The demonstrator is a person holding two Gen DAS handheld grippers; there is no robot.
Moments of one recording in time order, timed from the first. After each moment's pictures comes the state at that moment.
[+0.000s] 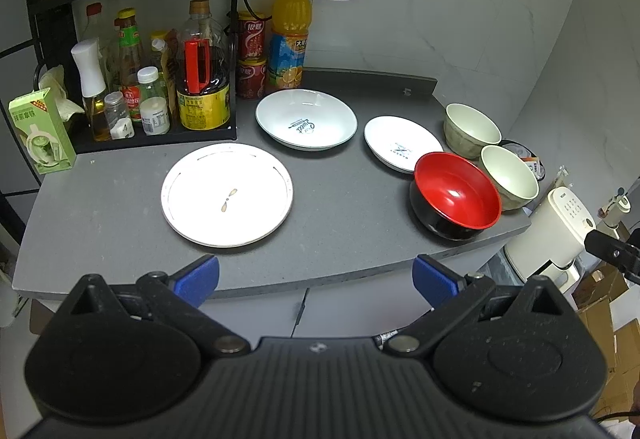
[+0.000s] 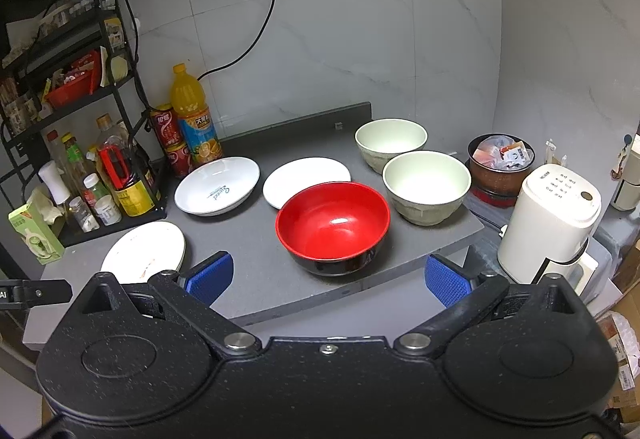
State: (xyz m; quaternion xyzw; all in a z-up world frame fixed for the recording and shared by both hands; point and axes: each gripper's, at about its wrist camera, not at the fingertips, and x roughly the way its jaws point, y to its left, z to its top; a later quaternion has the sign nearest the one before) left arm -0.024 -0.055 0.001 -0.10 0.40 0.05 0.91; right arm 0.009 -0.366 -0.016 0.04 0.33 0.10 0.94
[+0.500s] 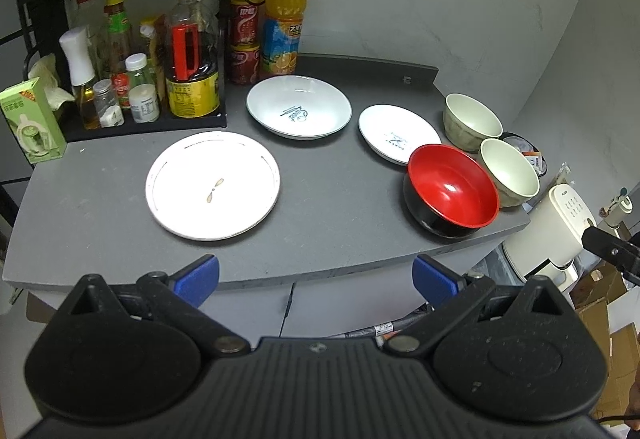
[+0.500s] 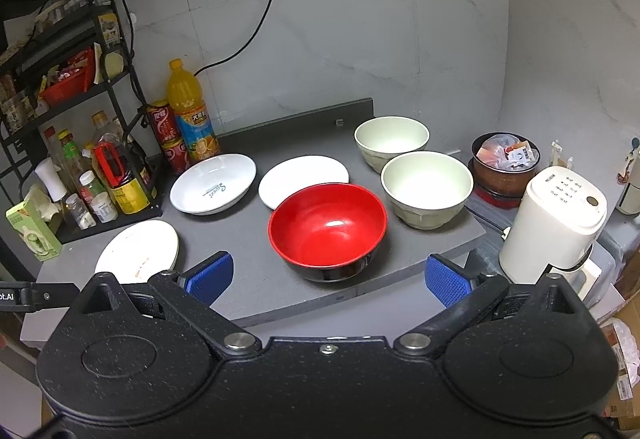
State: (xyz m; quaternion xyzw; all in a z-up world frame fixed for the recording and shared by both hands) left arm 0.002 -0.075 -0.003 -0.11 0.42 0.06 0.90; right arm 0.028 -0.374 -0.022 0.05 0.33 0.11 0.94
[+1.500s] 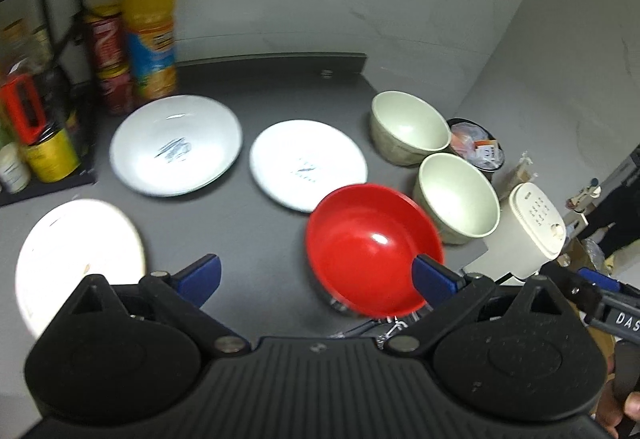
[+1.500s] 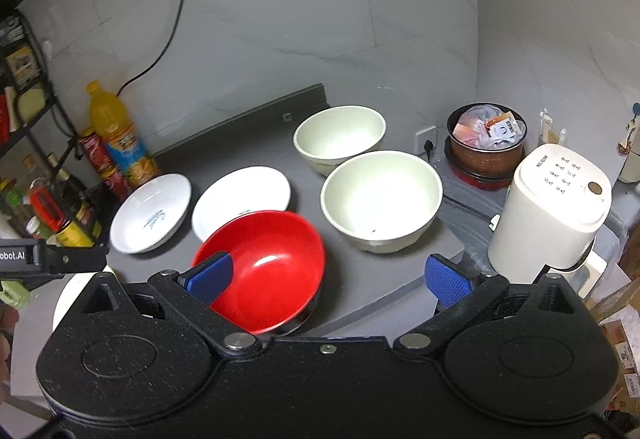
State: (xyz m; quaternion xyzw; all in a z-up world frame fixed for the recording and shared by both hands) left arm 0.177 -0.149 -0.017 -0.10 0.45 -0.04 0.89; right arm 0.143 -0.430 -0.055 0.10 0.37 0.07 0.92
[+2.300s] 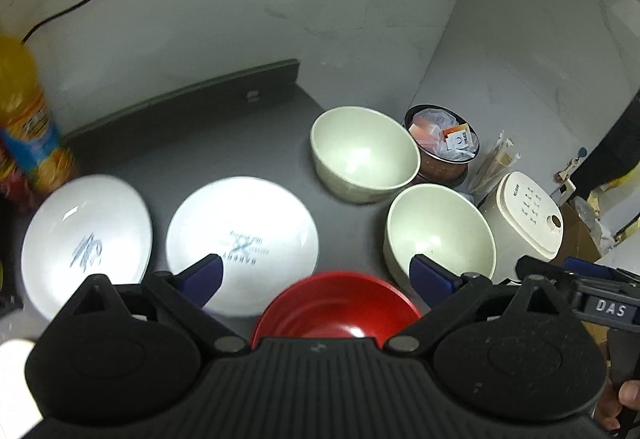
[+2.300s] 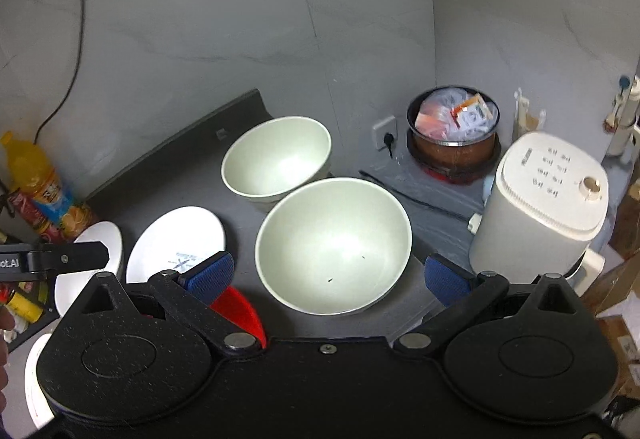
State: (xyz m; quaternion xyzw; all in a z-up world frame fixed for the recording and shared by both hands) left arm 0.312 -0.209 -0.039 -0.02 0.45 -0.13 0.88; right arm 0.240 -0.459 -0.088 0.15 0.40 0.00 0.90
